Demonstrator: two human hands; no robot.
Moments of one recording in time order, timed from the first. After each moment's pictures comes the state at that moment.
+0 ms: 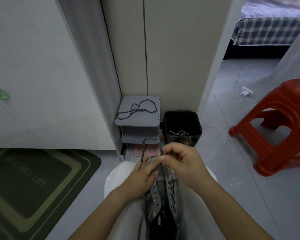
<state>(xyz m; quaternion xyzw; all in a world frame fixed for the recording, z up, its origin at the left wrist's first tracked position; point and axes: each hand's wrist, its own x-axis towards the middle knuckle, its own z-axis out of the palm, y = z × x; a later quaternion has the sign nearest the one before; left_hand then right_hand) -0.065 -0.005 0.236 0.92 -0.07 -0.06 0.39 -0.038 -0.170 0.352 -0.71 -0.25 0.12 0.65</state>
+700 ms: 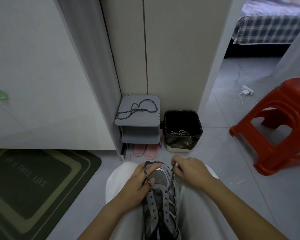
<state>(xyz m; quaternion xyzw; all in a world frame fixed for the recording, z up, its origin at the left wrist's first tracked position) -0.089 0.003 0.233 0.87 -0.08 -0.01 0.48 0.004 -0.199 0.262 -0.94 -0.31 0.07 0.13</state>
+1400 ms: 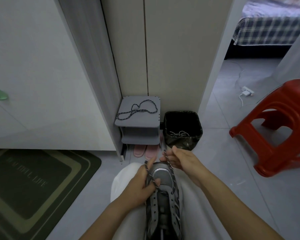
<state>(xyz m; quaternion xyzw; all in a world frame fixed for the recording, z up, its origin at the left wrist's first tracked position) -0.087 -0.009 0.242 0.87 0.00 -0.04 0.49 0.007 -0.176 0.287 -0.71 -0.05 0.30 0.64</state>
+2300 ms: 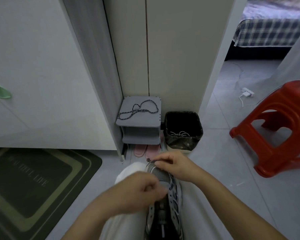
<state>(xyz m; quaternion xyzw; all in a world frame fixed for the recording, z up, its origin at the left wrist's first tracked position) -0.114 -0.014 0.371 0.89 -0.04 -0.22 0.41 -0.003 -0.161 0.303 -0.79 -0.28 0.25 0.49</state>
